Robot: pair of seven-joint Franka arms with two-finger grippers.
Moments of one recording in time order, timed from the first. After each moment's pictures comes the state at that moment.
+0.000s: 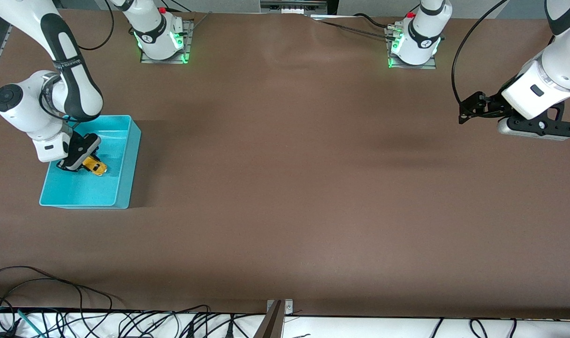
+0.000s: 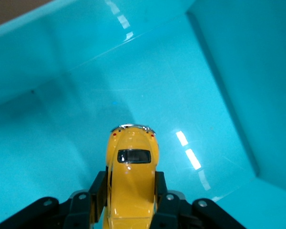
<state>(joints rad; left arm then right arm) -0.04 0.01 -0.06 -1.66 -0.04 1.61 0.00 0.07 0.31 -0.30 -2.32 0.16 2.77 -1.46</state>
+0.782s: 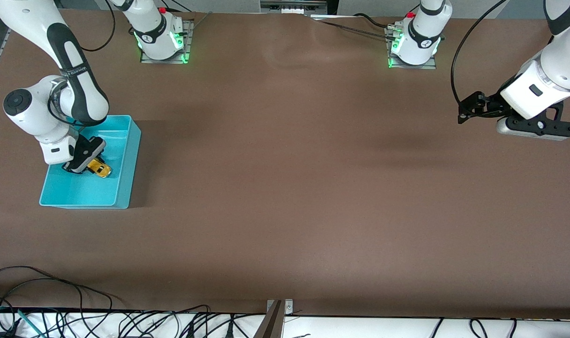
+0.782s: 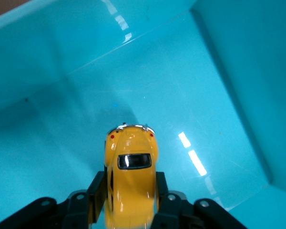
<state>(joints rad) -0.04 0.01 -0.06 -1.66 -0.04 1.61 0.00 0.07 0.34 -0.29 -2.32 0.20 2.79 -1.46</state>
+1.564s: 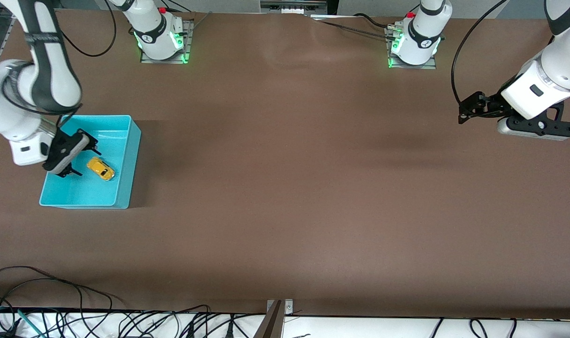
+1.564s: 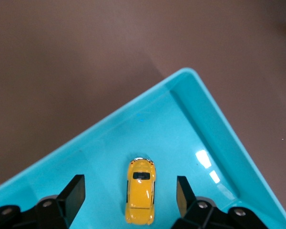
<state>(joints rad) -0.04 0.01 -0.06 -1.66 -0.04 1.61 0.00 0.08 0.16 -0.26 -2.07 0.21 2.25 -1.28</state>
